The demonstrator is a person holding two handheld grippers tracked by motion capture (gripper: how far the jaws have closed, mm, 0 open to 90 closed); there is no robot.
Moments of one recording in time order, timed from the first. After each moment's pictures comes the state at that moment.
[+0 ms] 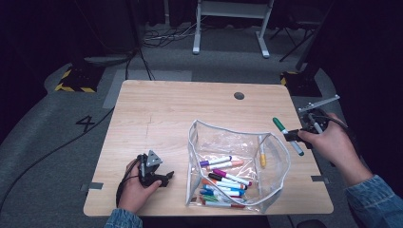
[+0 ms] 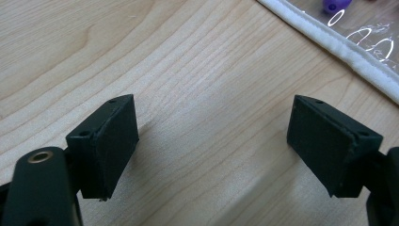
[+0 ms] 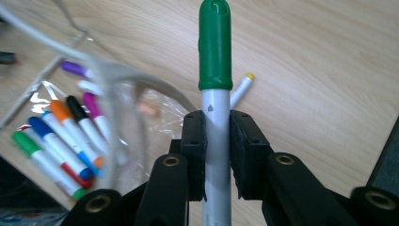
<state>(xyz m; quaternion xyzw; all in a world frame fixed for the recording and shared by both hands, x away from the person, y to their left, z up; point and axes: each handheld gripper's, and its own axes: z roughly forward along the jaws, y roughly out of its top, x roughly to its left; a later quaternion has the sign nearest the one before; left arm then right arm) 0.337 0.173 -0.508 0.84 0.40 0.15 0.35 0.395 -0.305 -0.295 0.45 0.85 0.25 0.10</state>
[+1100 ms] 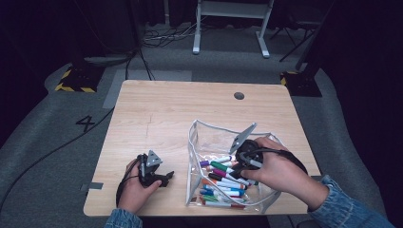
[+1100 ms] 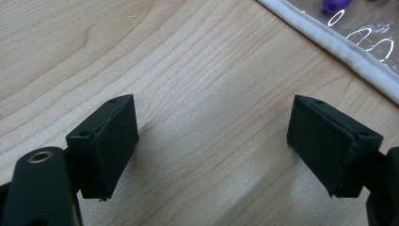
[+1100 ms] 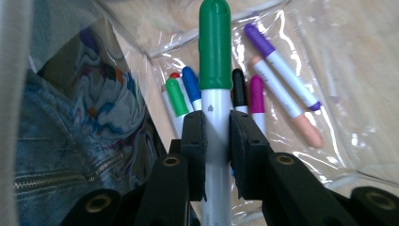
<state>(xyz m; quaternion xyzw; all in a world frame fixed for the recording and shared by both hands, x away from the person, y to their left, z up) 0.337 0.173 -0.508 0.84 0.40 0.15 0.35 0.327 -0.142 -0.320 0.19 0.97 0.17 0.00</state>
